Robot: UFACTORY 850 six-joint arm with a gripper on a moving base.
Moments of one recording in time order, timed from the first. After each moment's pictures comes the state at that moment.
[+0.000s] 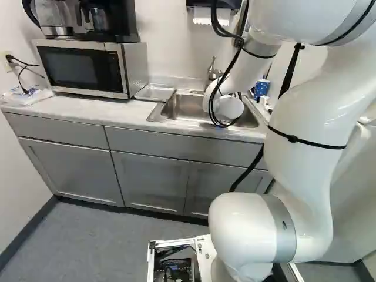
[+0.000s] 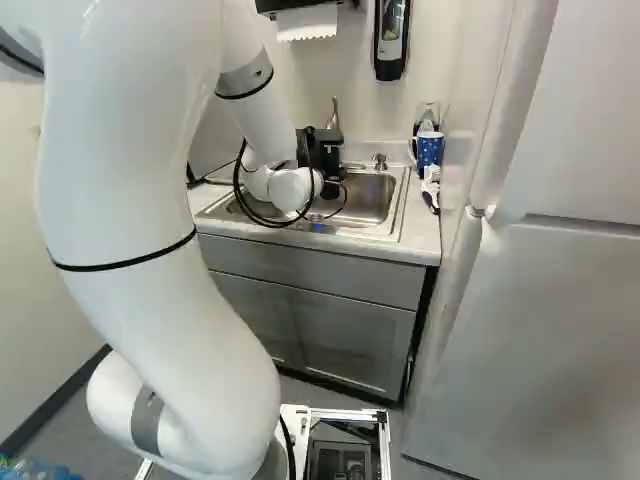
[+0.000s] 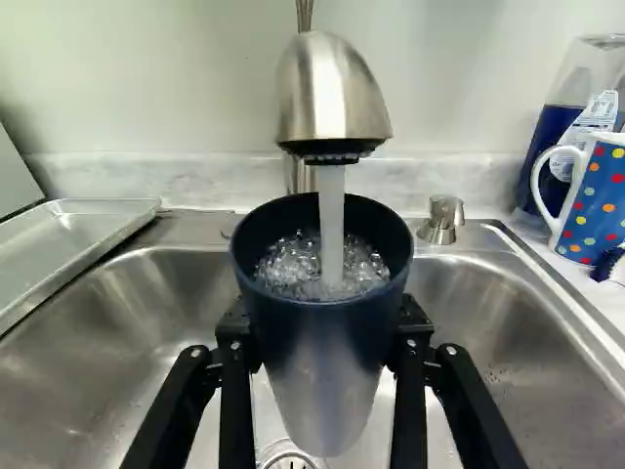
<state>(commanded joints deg) -8.3 -10.7 -41.1 1.0 47.6 0.0</state>
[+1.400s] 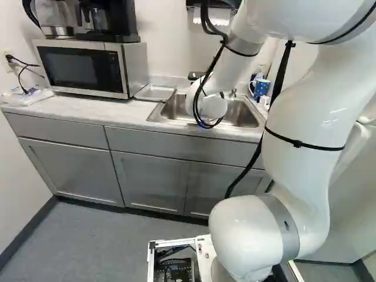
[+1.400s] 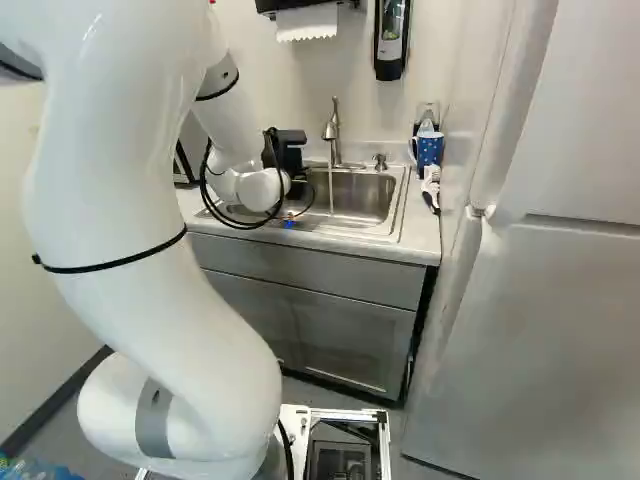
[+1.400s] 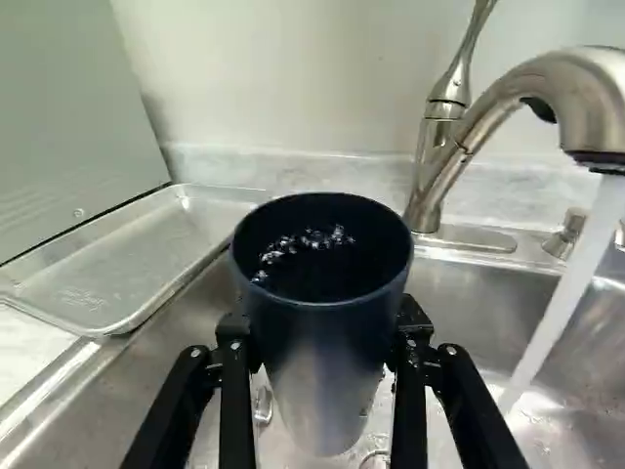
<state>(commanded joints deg) 2.8 -9.8 -40.6 1.0 47.6 0.0</state>
